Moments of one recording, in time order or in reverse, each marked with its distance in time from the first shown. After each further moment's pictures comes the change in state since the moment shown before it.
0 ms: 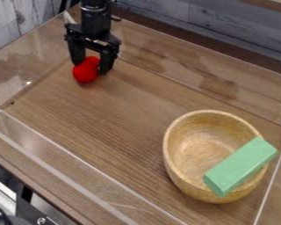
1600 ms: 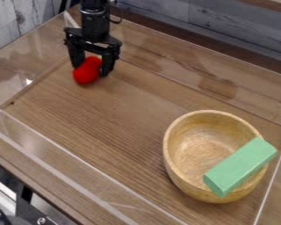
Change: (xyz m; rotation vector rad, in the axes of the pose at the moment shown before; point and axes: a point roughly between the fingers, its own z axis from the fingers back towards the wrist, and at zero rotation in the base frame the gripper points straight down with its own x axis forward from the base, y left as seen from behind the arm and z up) arm 0.007 -0.021 -0.003 -0.038 0.005 0.026
